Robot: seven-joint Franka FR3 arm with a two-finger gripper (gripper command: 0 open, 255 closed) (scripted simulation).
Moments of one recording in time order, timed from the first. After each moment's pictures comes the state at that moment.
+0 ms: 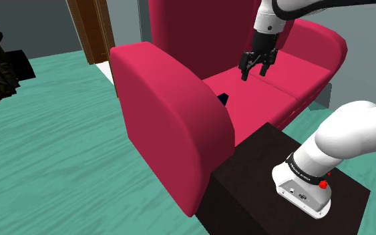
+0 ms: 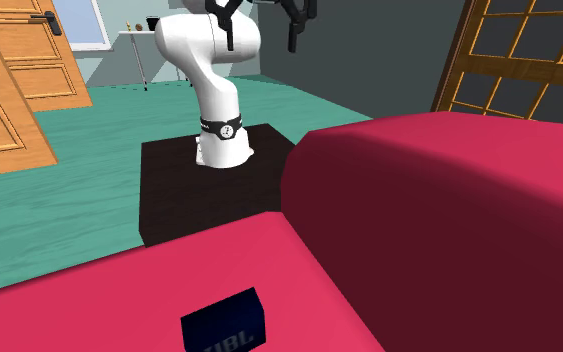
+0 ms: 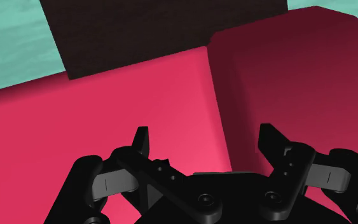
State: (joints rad) arm -0.07 -0.67 0.09 -2.52 0.04 1.76 0.22
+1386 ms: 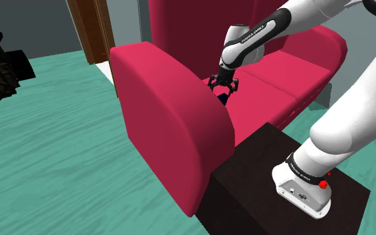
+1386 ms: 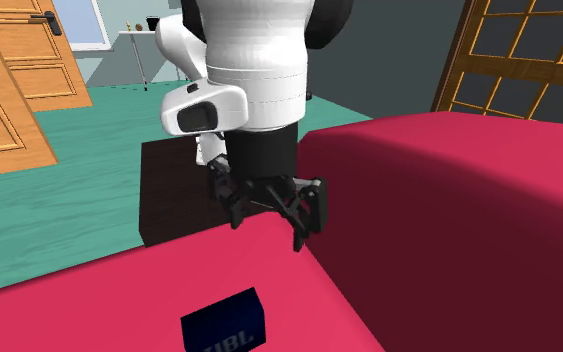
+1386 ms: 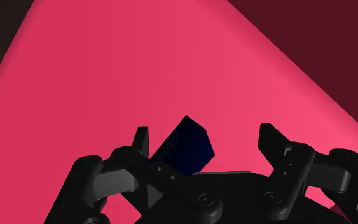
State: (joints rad) arm -0.24 0.08 0.12 -2.40 0.00 2.46 0.76
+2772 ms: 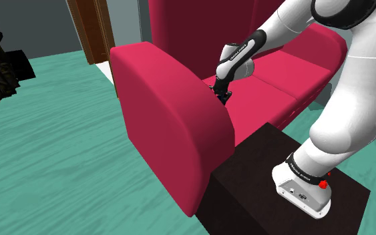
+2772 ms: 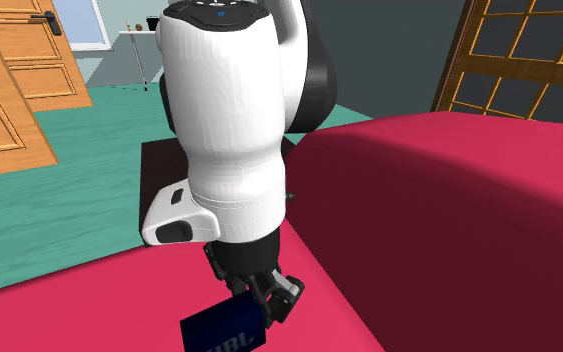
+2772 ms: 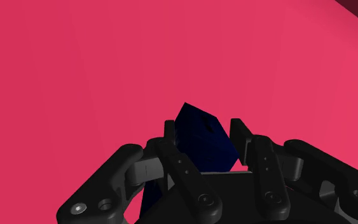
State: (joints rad) arm -0.25 0.37 0.07 -2.29 -0.02 2.66 0.88
